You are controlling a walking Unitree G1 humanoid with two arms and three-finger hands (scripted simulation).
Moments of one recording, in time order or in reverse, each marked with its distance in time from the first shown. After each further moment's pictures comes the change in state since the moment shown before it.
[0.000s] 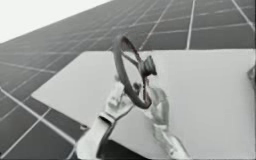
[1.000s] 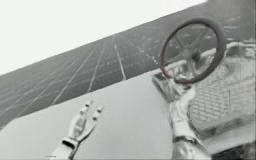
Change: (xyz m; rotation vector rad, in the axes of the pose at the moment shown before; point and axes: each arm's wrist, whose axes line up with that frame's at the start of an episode) left arm 0.017 0.024 -0.014 0.285 0.240 0.154; right arm 0.022 -0.266 -0.075 0.810 0.833 -1.135
